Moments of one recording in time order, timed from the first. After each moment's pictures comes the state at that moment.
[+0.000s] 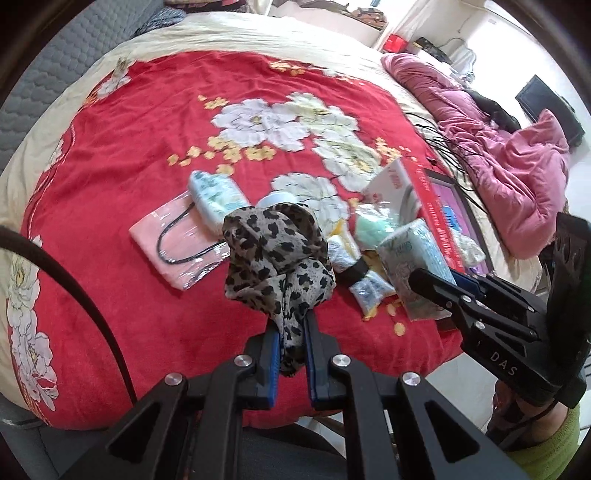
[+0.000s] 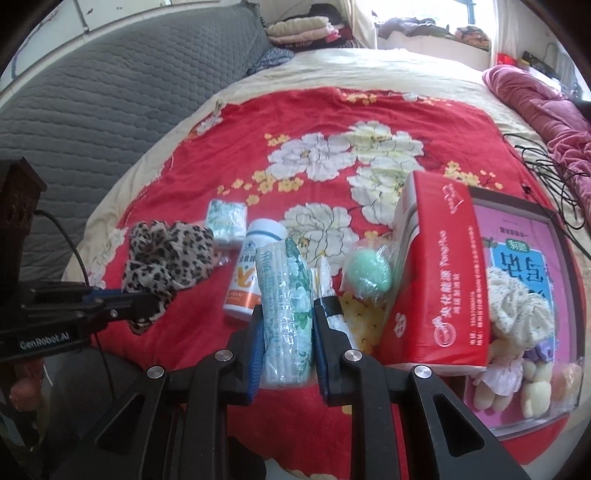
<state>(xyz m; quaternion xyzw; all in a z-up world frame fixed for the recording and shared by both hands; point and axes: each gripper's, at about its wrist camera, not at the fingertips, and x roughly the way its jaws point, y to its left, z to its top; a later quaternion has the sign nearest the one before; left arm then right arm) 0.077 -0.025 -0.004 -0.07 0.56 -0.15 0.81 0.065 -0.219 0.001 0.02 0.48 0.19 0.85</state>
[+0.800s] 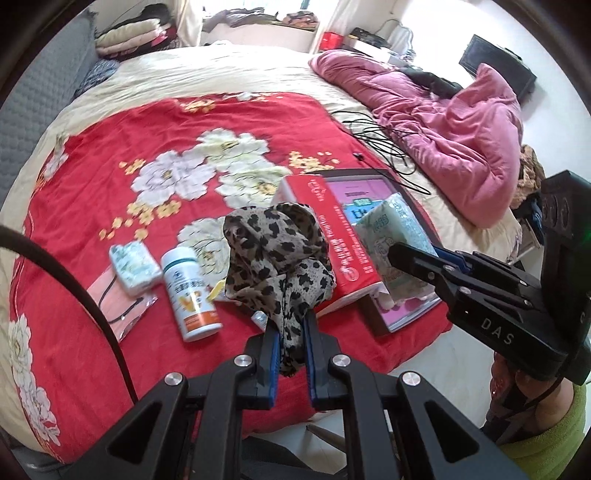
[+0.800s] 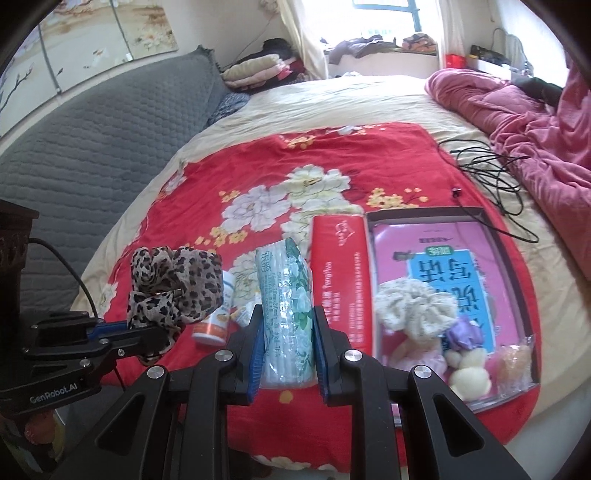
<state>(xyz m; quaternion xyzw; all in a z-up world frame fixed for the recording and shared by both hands) 0.060 -0.130 0.055 0.00 0.52 -0.23 0.82 0.042 -0.310 0.057 0.08 0.43 0.12 0.89</state>
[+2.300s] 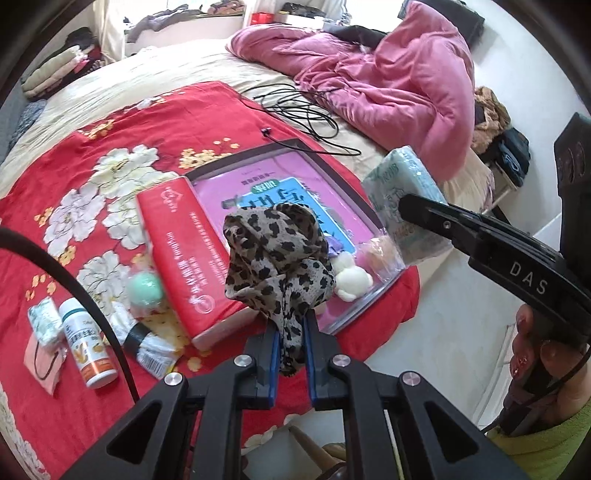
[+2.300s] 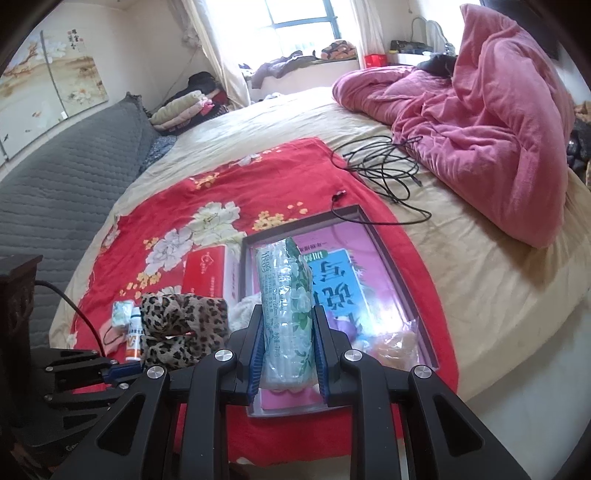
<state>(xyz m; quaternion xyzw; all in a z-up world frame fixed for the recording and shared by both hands) 0.050 -0.283 0.035 0.08 0.53 -0.31 0.79 0.005 -0.455 0.069 0.14 0.41 0.00 0.90</state>
